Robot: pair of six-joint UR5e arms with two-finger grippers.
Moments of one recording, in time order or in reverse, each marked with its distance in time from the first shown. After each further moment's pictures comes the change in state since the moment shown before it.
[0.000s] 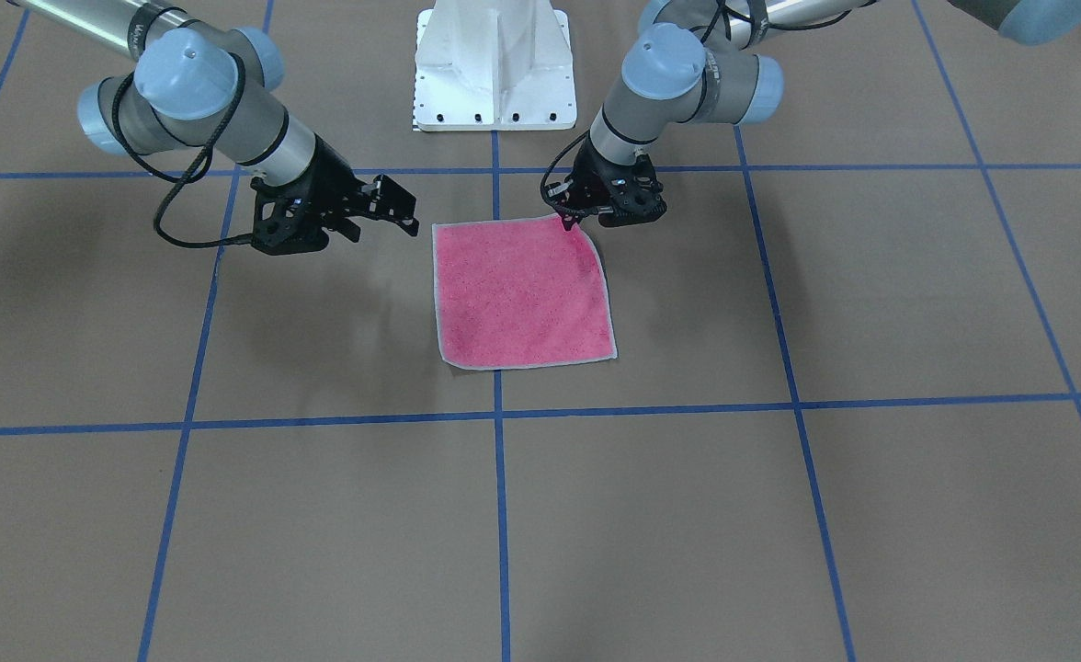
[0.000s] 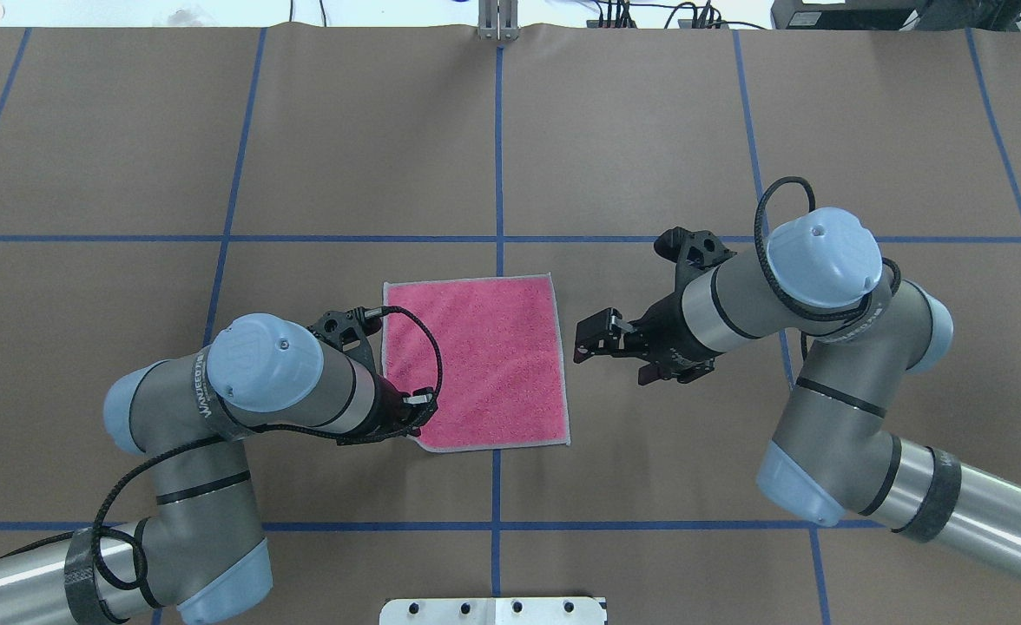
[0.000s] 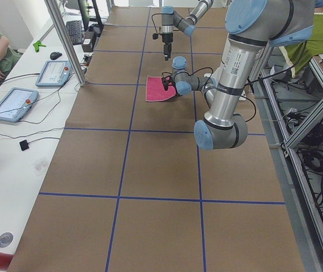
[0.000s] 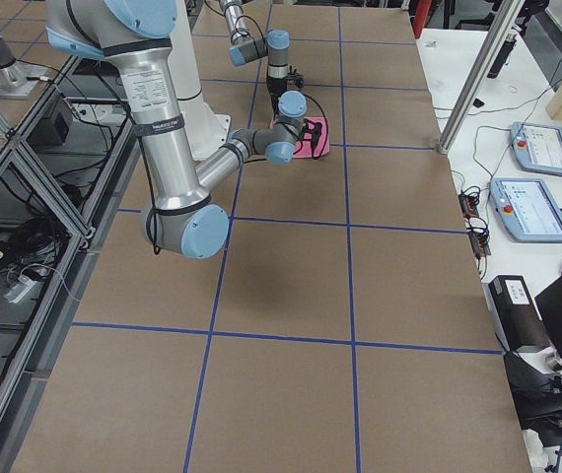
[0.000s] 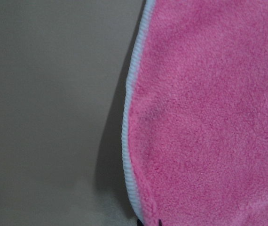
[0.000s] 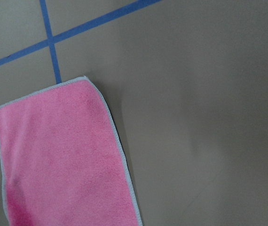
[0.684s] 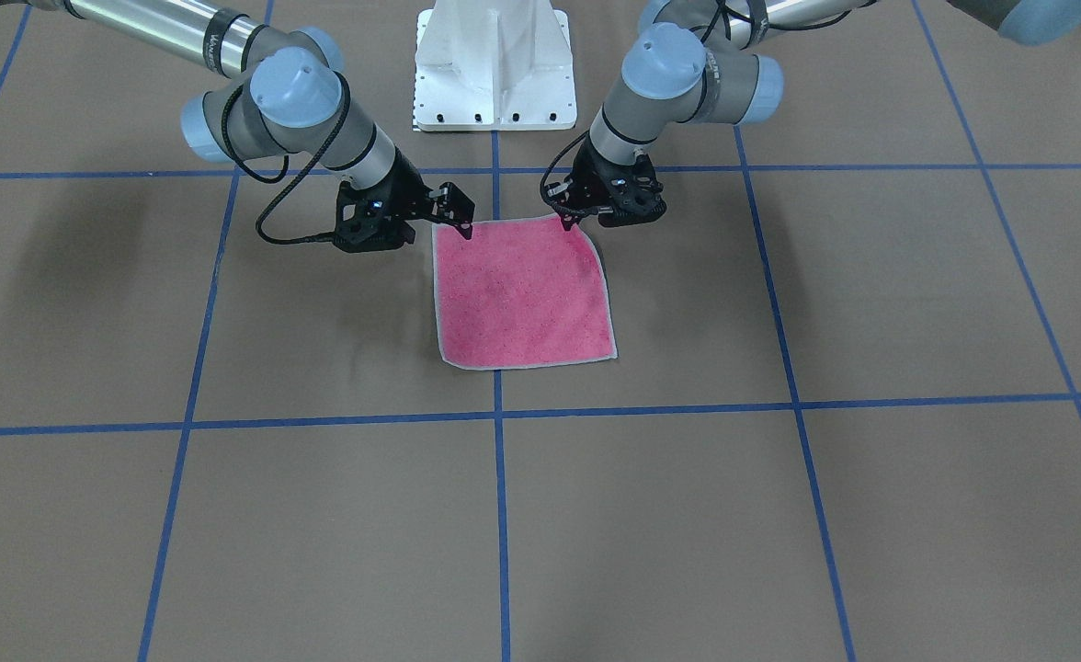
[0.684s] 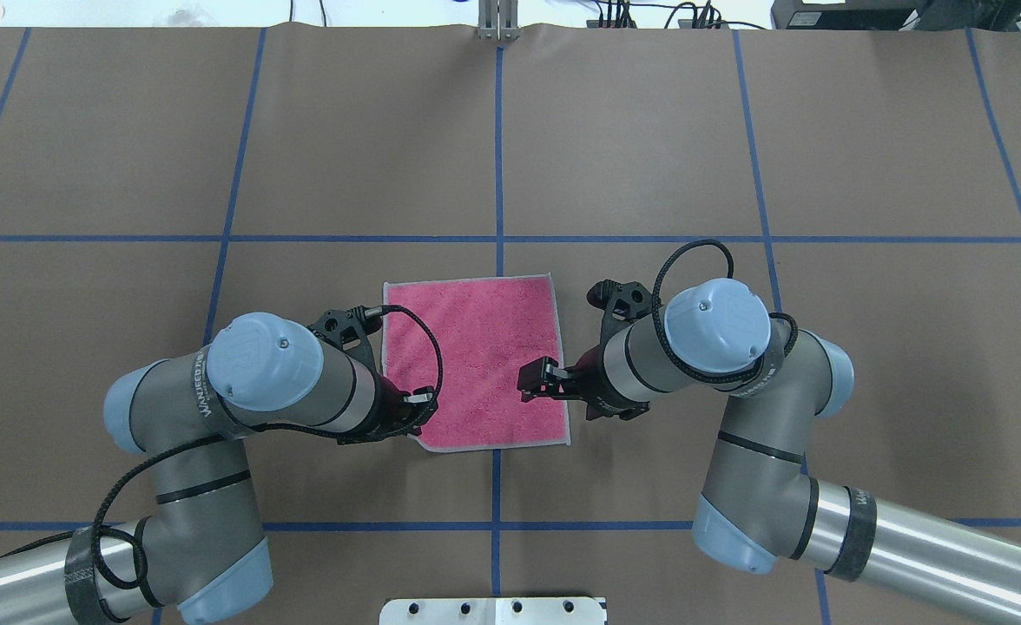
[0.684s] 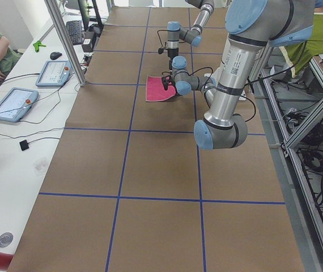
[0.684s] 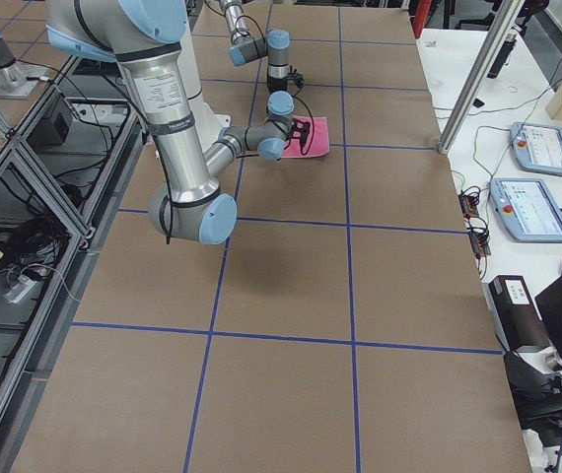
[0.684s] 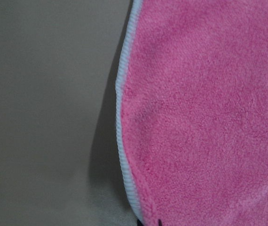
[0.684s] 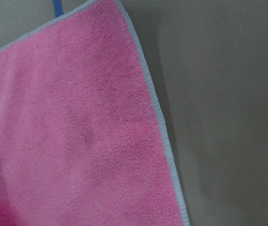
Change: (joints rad) left arm -0.001 -0.001 0.000 -0.001 0.000 0.000; right arm -0.121 0.090 -0.112 0.002 -0.126 0.025
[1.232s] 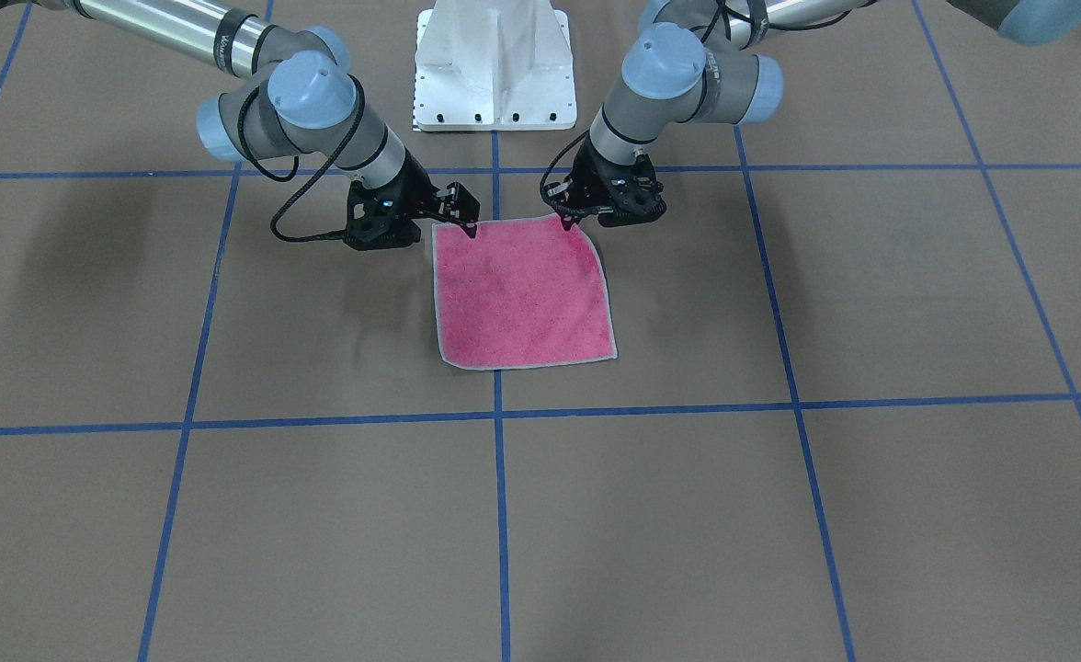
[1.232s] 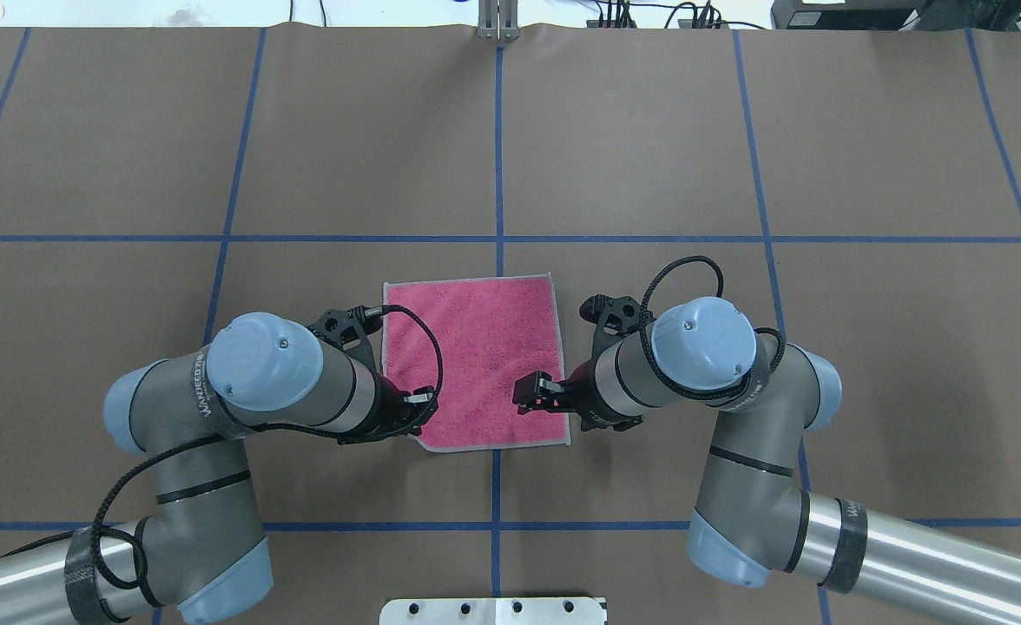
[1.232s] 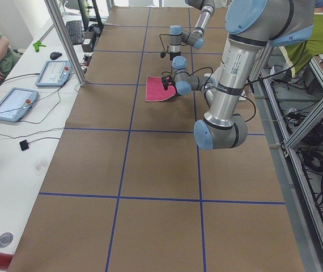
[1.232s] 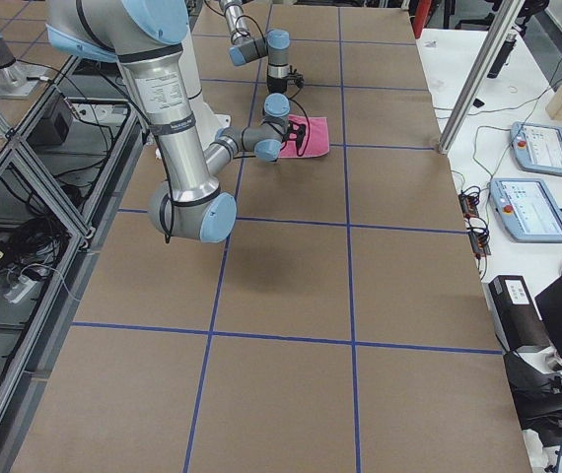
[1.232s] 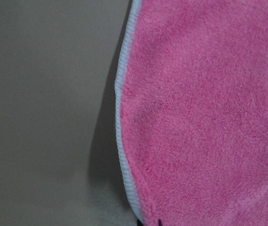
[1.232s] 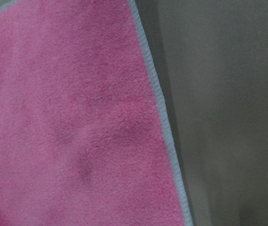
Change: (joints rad) left arm 0.000 0.000 0.000 -0.002 0.000 0.001; right arm -0.024 0.004 -0.012 -0.001 -0.022 0.003
